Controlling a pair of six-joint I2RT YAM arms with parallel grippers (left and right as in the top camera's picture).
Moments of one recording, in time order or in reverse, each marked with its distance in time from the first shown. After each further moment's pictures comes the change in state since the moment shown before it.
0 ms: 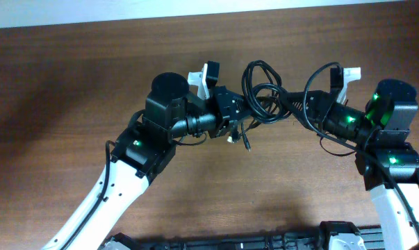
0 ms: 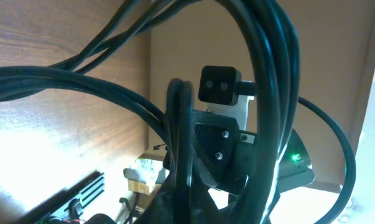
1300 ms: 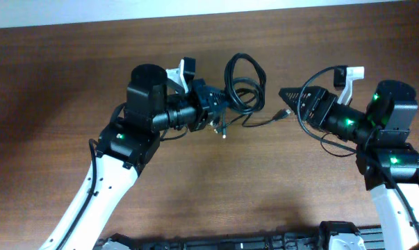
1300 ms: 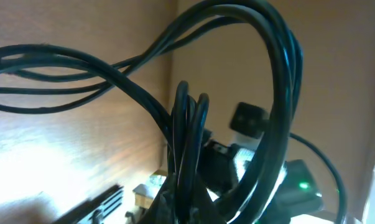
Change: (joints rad) left arm 0.145 0.000 0.000 -0.100 0.037 0.071; right arm -0.016 0.000 0.000 -0.045 0.079 -0.199
